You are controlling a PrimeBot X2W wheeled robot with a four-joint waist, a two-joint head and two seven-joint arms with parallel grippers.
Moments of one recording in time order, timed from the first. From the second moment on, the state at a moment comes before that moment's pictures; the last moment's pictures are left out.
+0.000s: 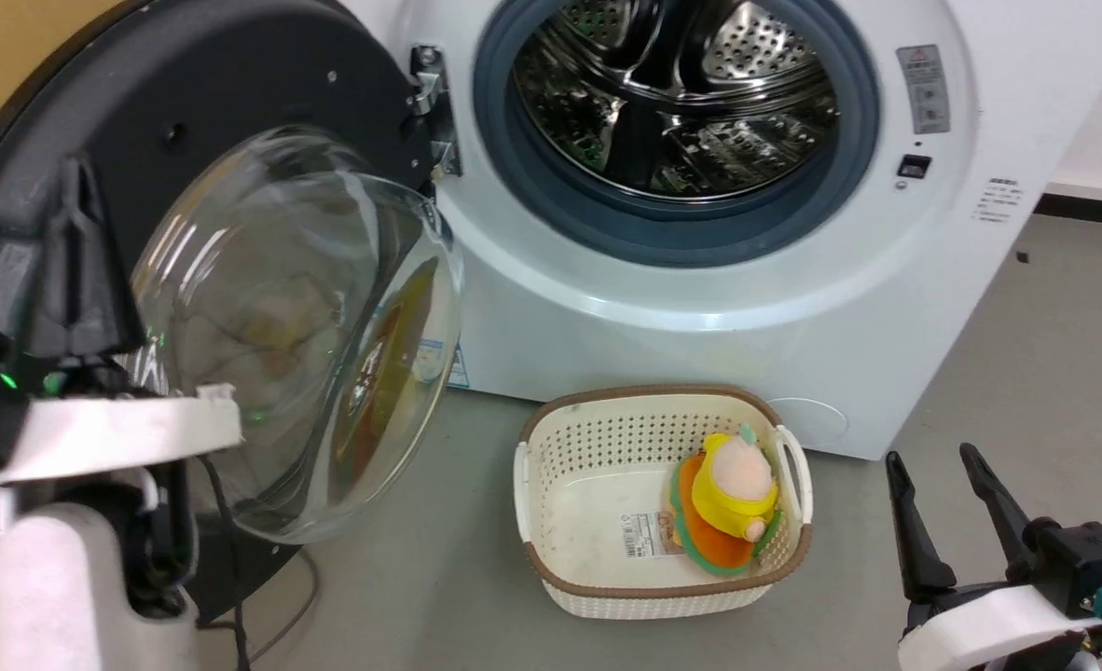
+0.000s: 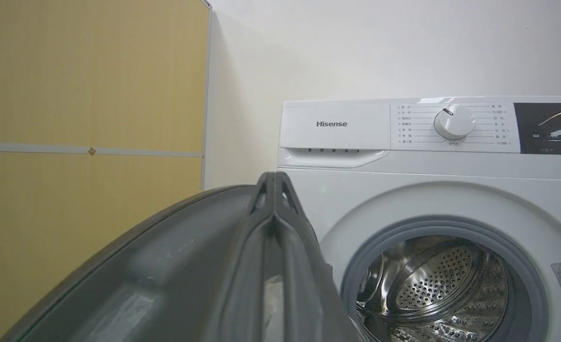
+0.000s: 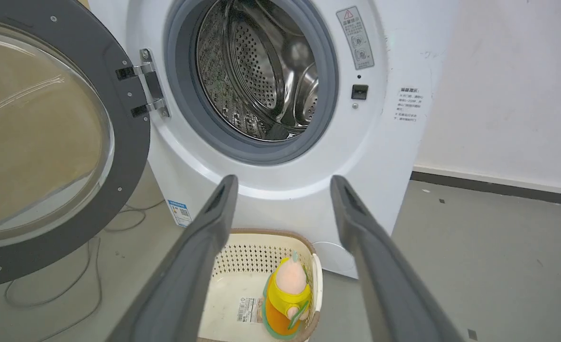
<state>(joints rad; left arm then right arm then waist) -0.31 0.09 0.15 -0.21 -0.13 -0.03 -0.11 0.01 -0.06 -0.06 0.02 0.09 0.13 -0.11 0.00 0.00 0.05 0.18</state>
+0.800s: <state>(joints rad) -0.46 0.18 0.43 -0.06 -0.54 -0.05 0.00 0.01 -0.06 -0.09 0.03 0.13 0.13 -0.16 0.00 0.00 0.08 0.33</state>
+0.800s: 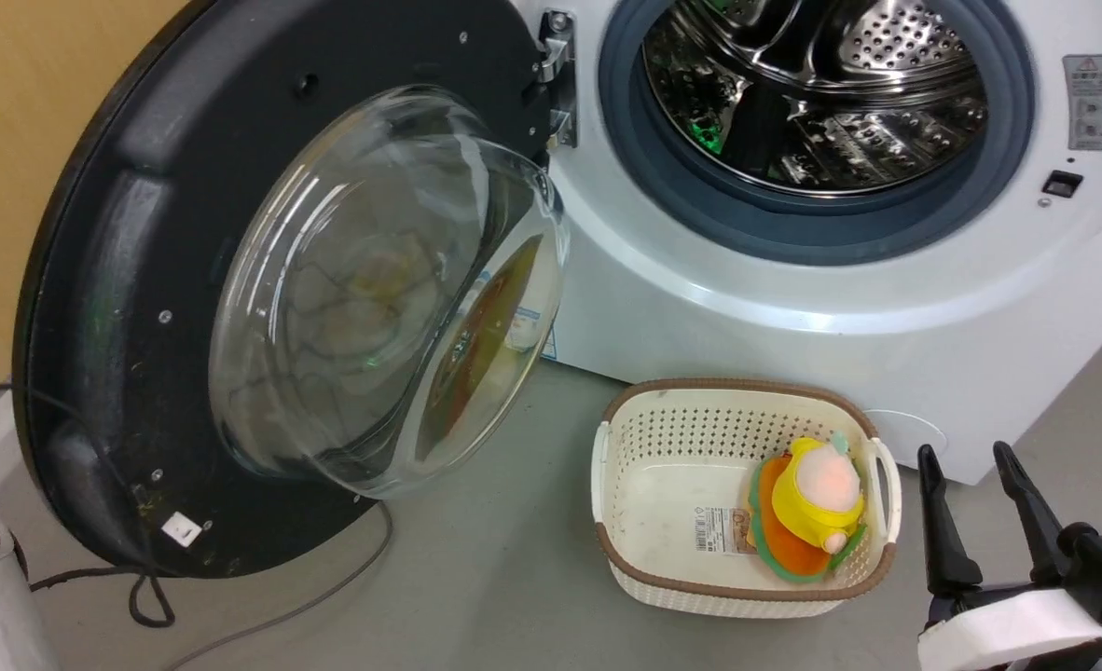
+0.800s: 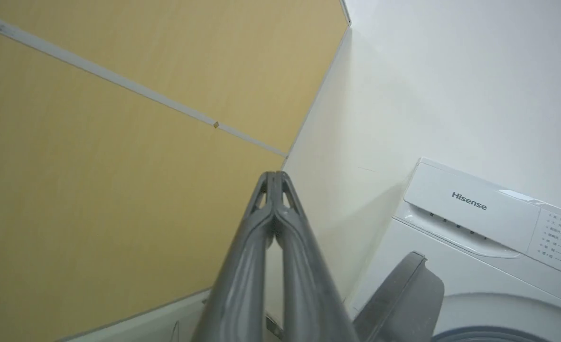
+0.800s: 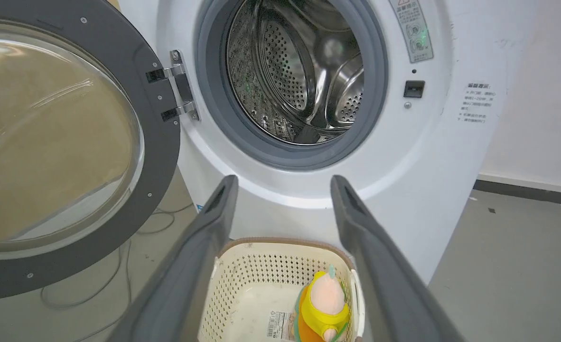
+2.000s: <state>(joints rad) -0.21 0.16 0.32 0.05 -1.29 -0.11 0.54 0.00 -0.05 -0.14 0.05 0.16 0.13 -0.23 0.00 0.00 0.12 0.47</state>
